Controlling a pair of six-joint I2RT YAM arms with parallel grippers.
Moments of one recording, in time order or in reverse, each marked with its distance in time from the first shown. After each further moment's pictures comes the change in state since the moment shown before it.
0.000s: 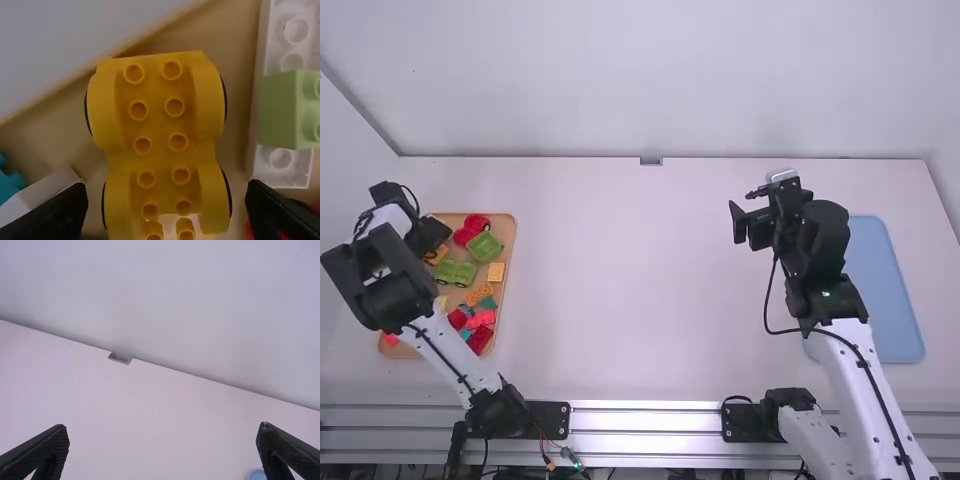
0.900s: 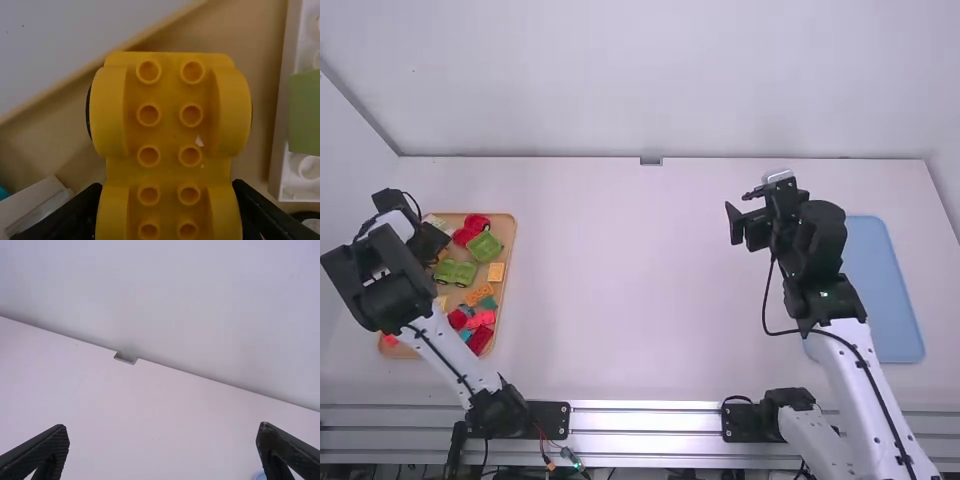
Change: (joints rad) left arm 0.007 0.000 -0.065 0.087 -0.003 0.014; right arm 0.015 0.000 0.000 -0.002 -0.002 0.000
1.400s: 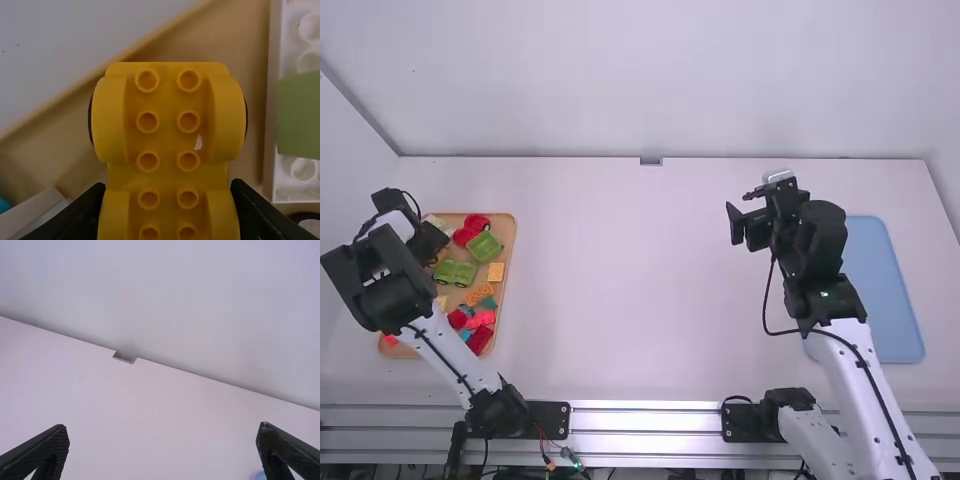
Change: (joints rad) left arm 0.000 0.000 -0.004 0.015 0.000 0.045; right arm 0.000 0.000 0.000 -0.002 0.001 0.002
